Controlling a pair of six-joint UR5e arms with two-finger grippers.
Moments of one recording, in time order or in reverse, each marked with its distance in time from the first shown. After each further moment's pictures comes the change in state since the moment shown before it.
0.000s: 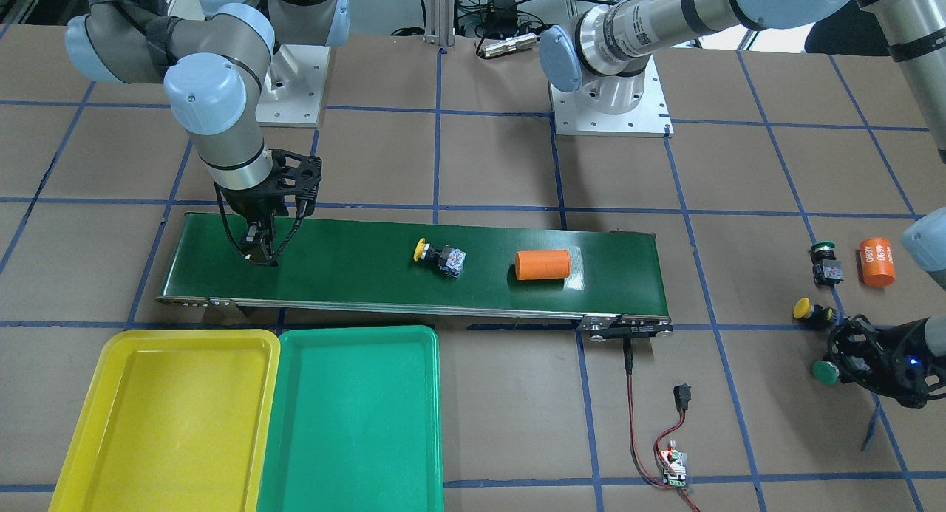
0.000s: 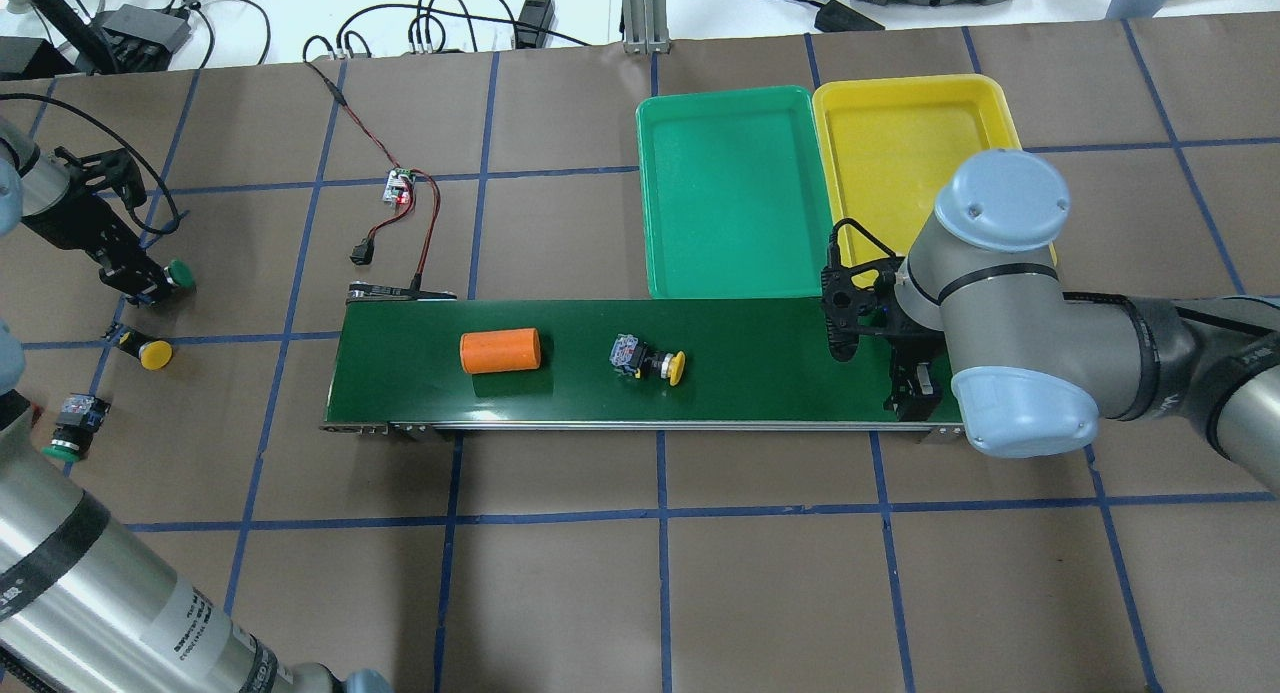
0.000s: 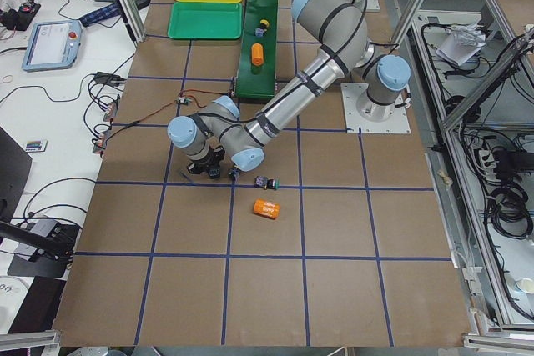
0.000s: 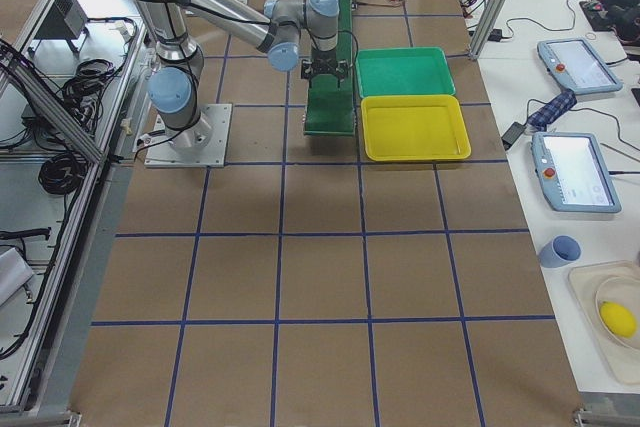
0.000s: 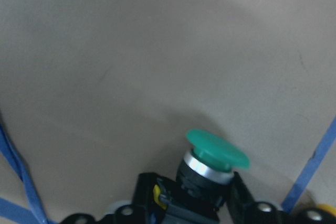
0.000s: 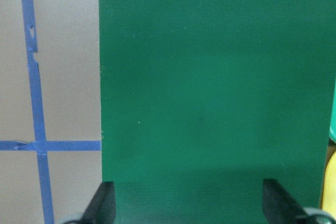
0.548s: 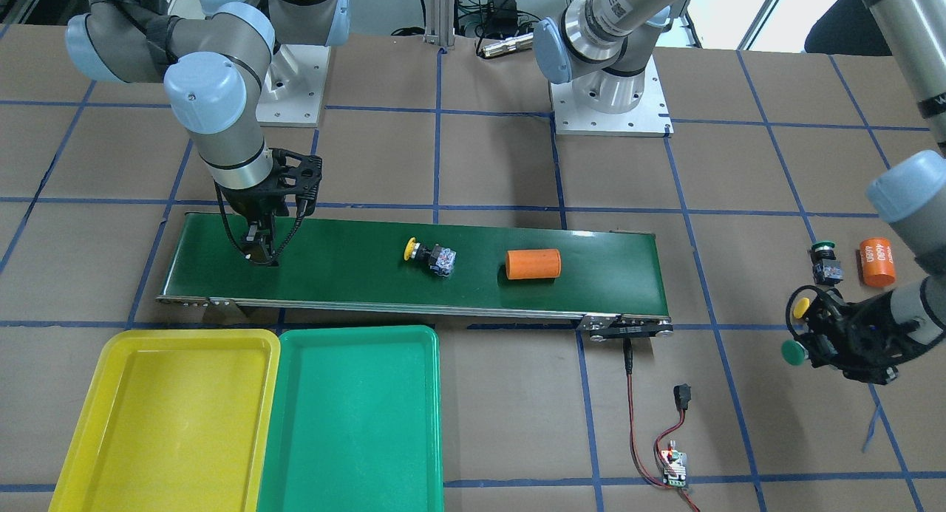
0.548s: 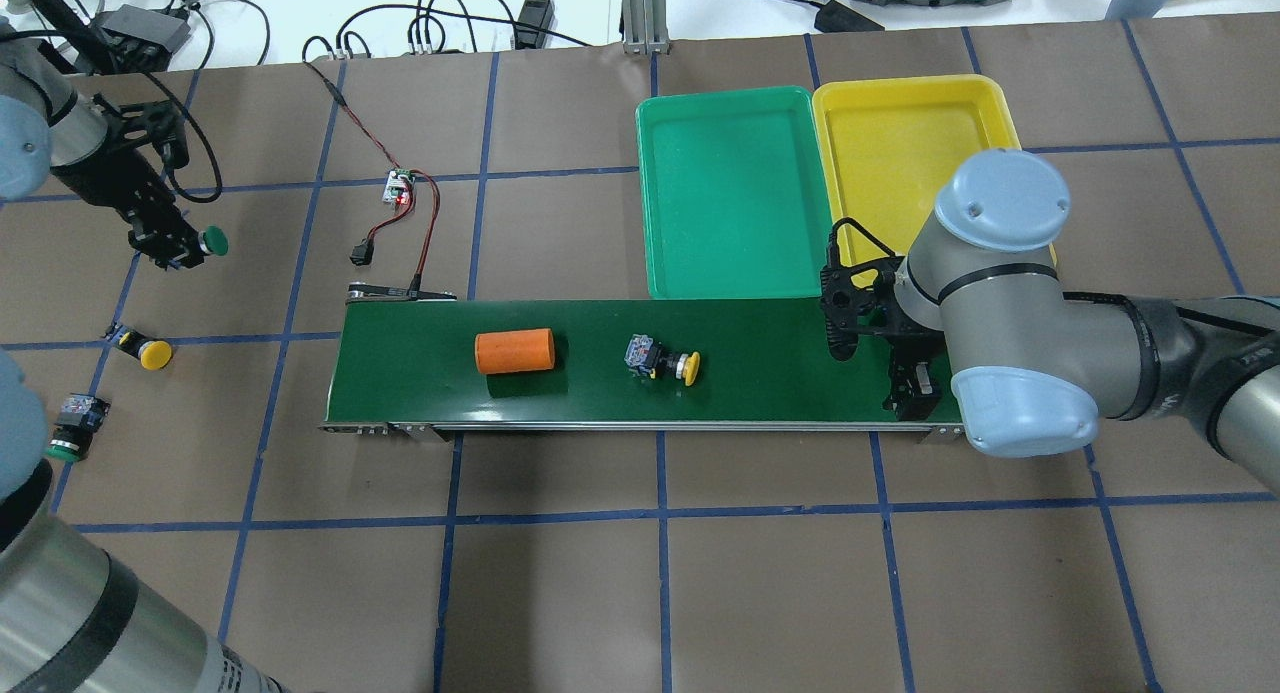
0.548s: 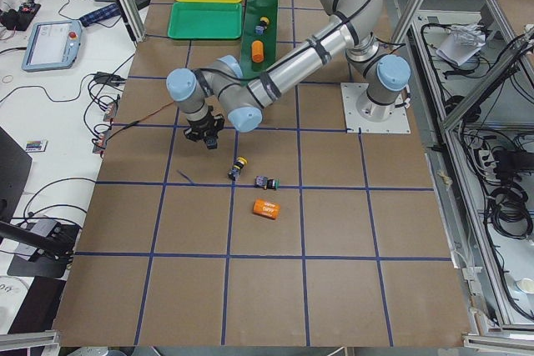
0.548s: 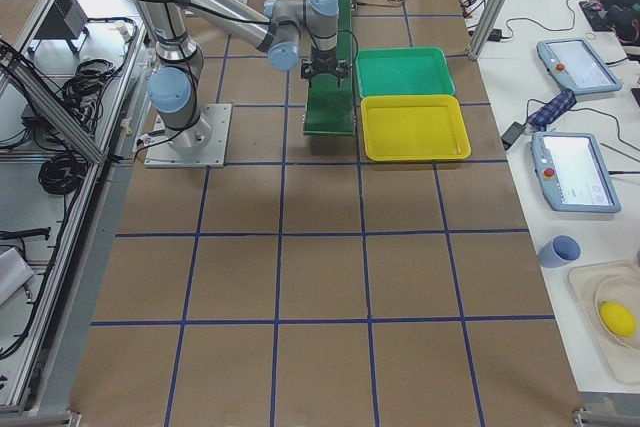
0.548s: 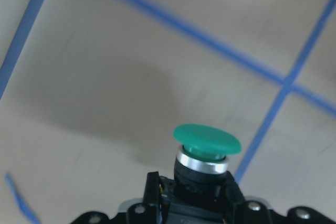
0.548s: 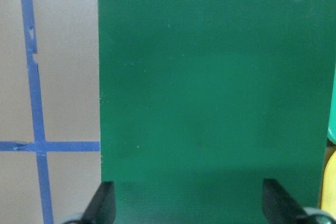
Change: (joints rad) left arm -0.180 0.245 -0.161 -0.046 0.014 -0.019; right arm 0.001 0.000 -0.001 -0.001 0.002 0.000
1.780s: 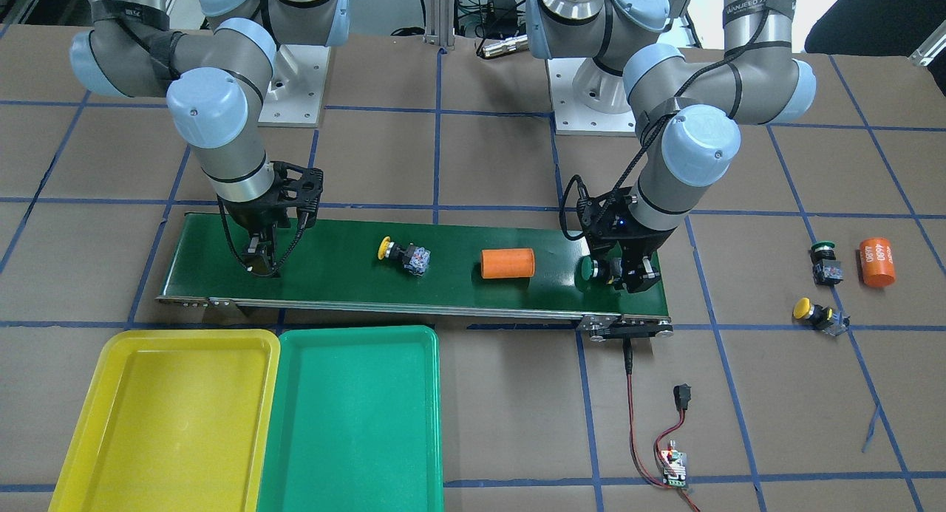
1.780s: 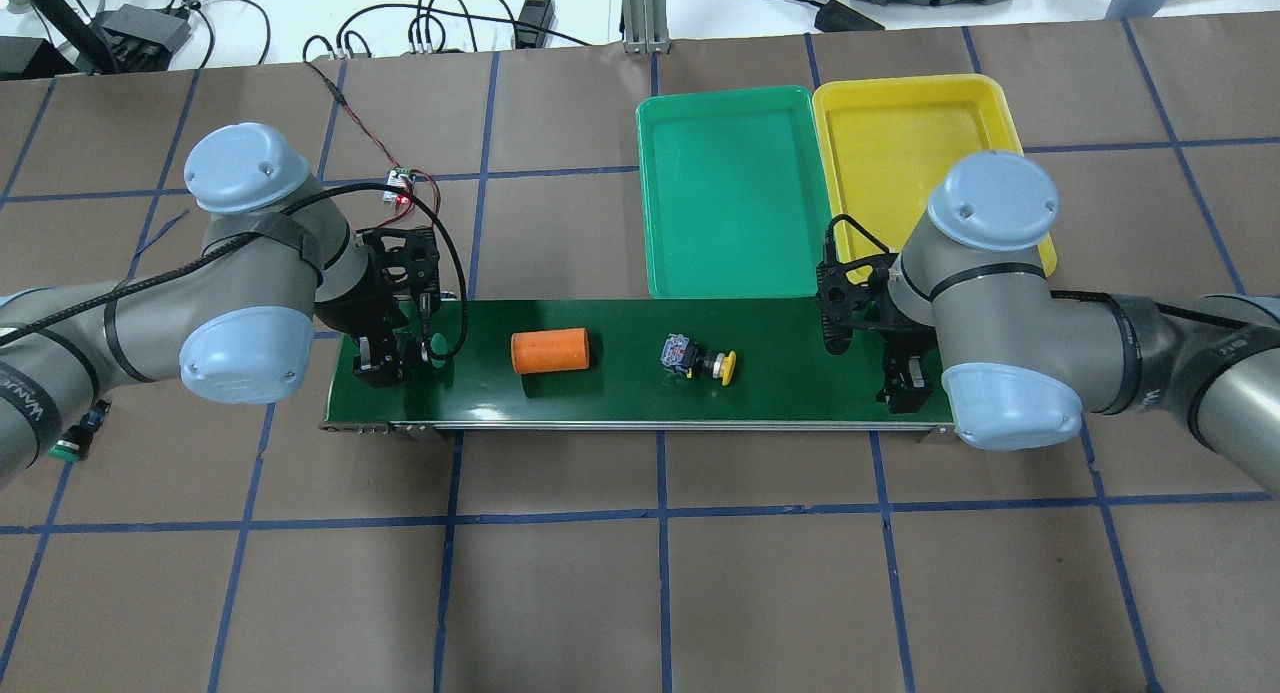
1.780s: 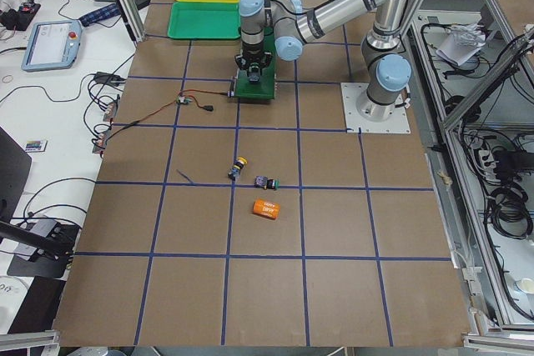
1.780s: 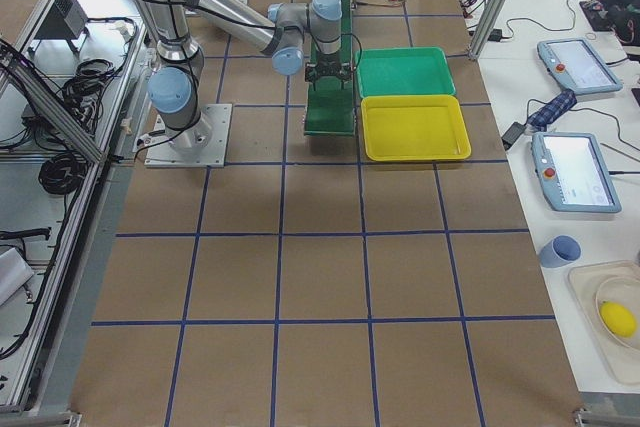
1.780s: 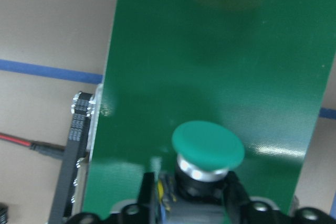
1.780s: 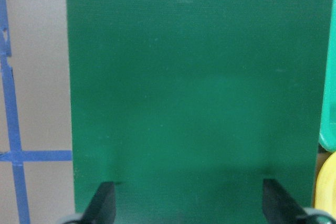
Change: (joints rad) left arm -0.352 0.310 -0.531 0.306 0.006 -0.137; right arm -0.001 0.044 -0.001 -0.060 0.008 0.005
